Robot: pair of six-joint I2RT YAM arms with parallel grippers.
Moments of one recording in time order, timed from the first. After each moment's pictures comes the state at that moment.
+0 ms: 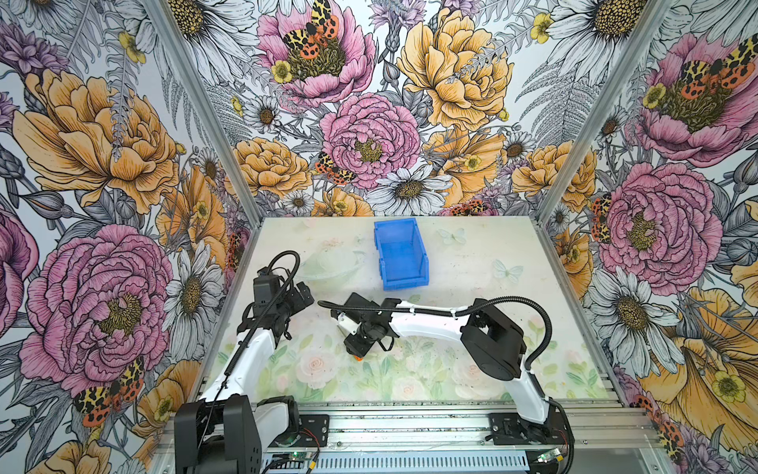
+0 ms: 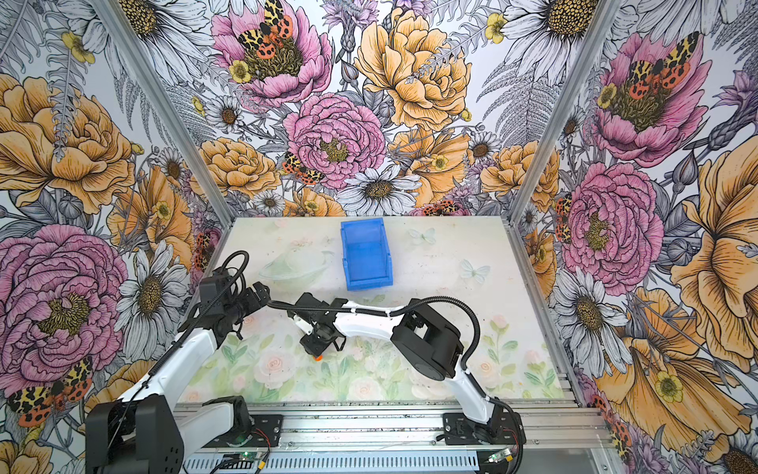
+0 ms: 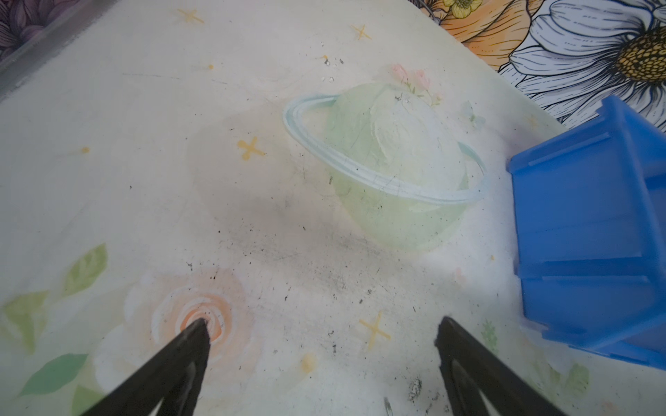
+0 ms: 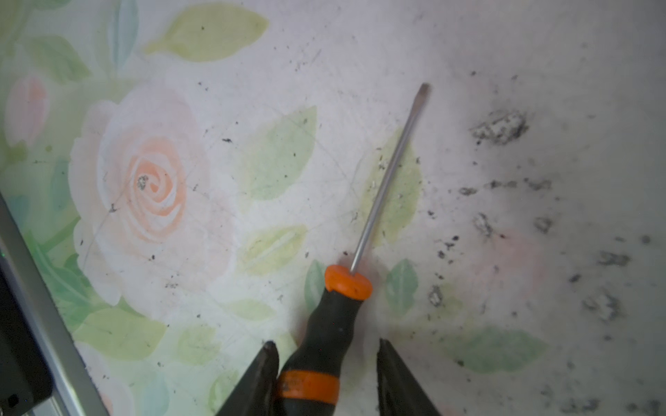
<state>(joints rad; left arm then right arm) 0.11 1.11 0.59 -0.21 0.07 -0.43 1.06 2.16 1.59 -0.58 -0.19 0.14</state>
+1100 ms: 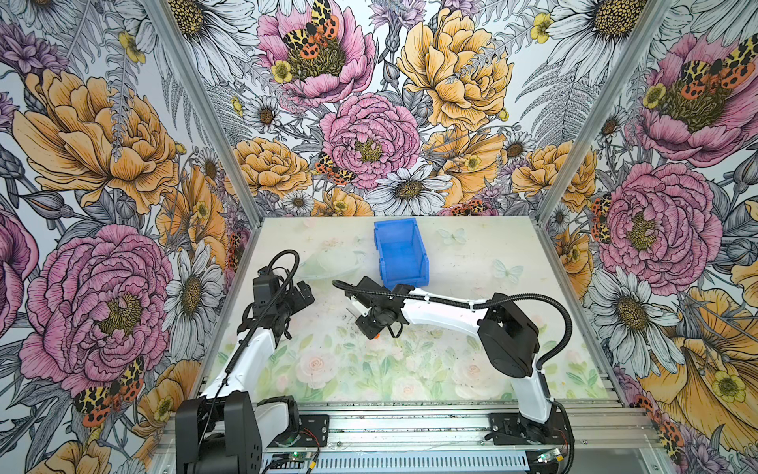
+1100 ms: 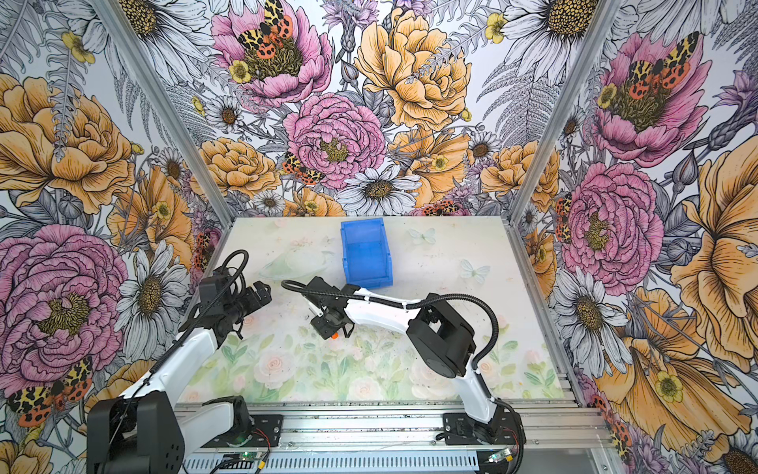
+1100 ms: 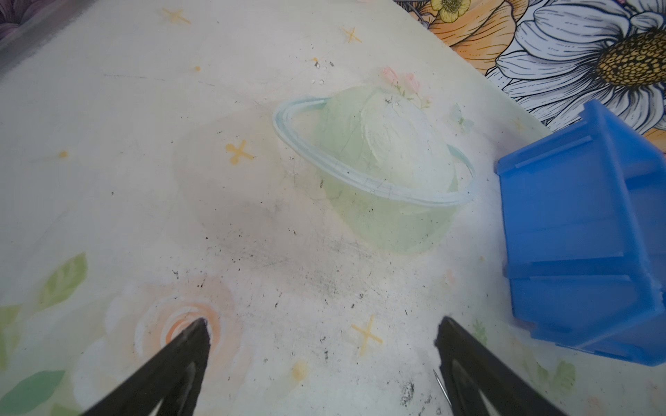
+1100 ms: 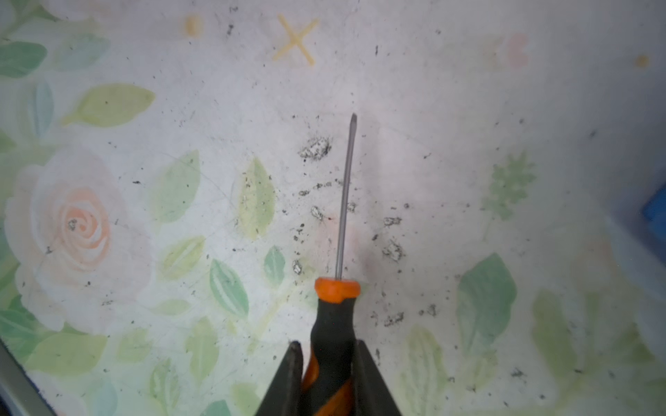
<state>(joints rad) 0.12 1.12 0.58 -0.16 0.10 -0.43 0.99 2.05 1.59 -0.65 -0.06 0.19</state>
